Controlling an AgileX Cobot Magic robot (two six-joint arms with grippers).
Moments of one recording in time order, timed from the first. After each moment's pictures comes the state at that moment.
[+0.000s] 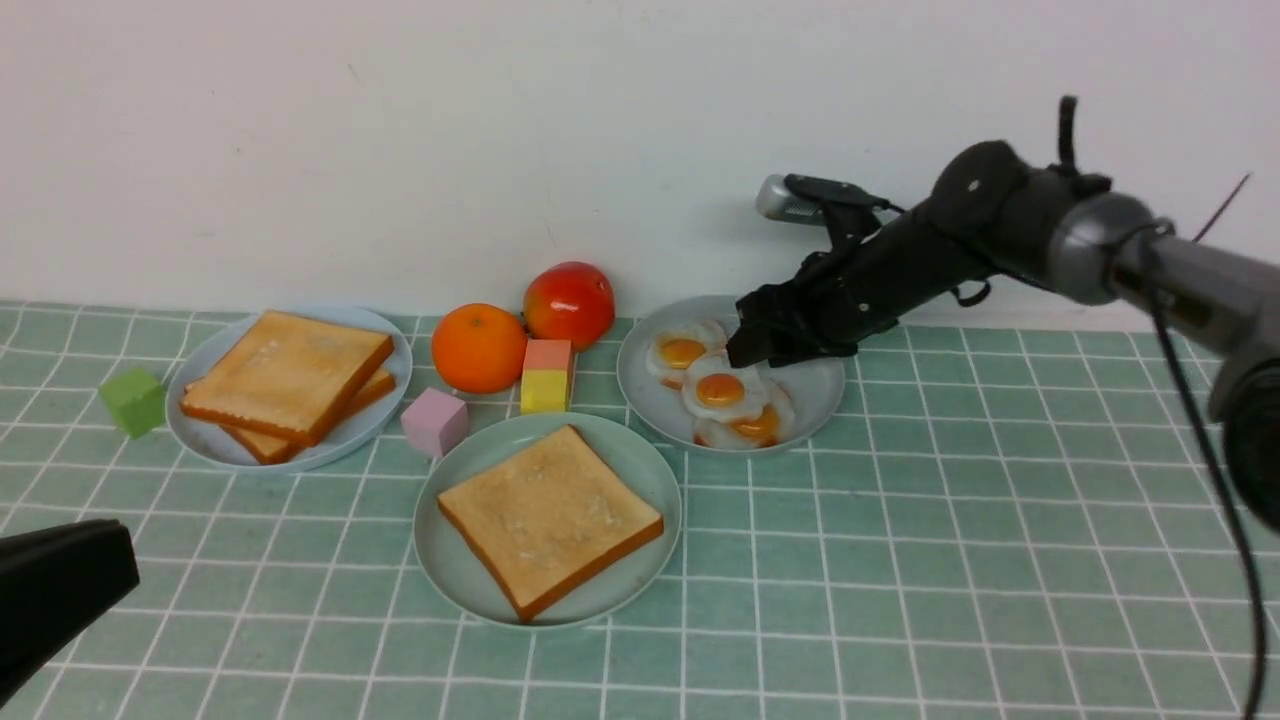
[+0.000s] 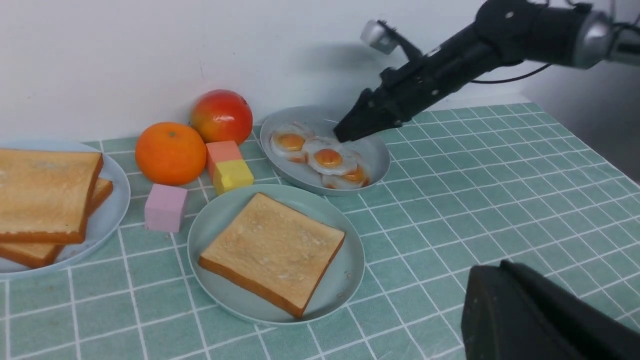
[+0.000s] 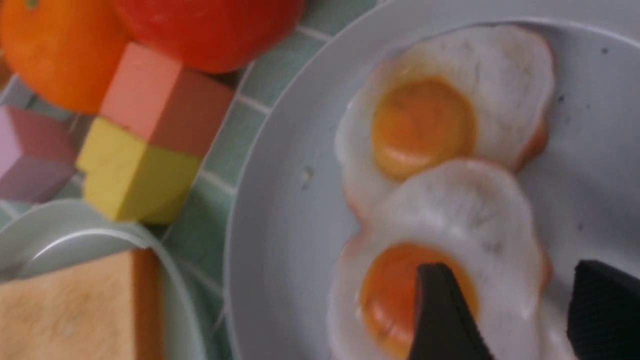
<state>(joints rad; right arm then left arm) 0.21 2.42 -2.06 0.69 0.81 -0.47 -0.52 0.39 -0.59 -0.09 0.50 -0.14</state>
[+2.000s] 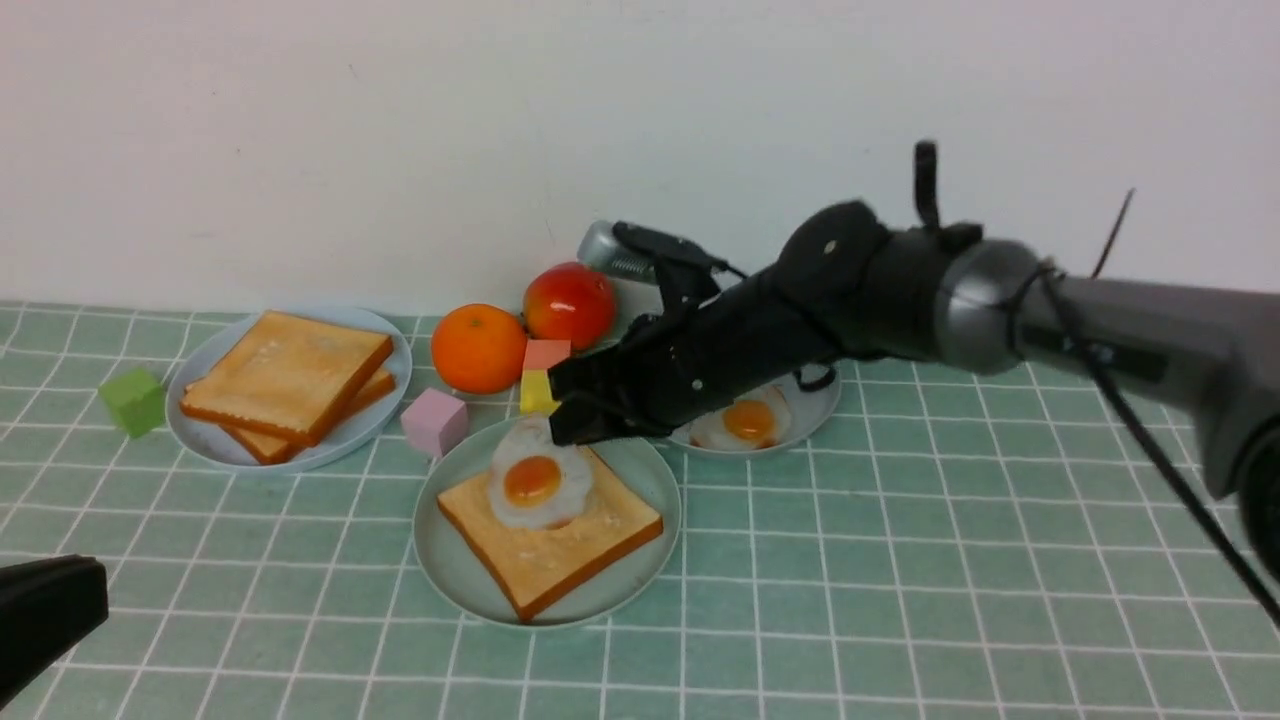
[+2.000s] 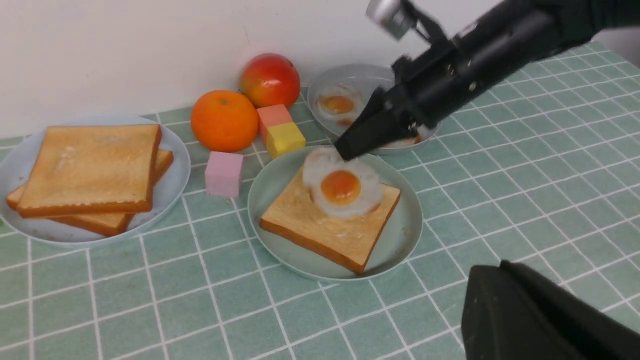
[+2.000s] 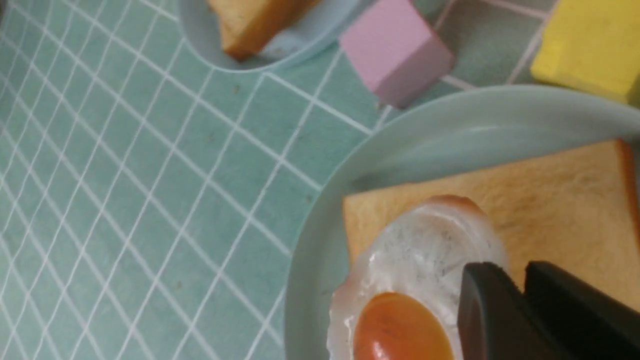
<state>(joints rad) 0.49 2.22 -1.70 0.98 0.63 -0.52 -0.52 0.39 -0.59 0.03 0.60 -0.15</state>
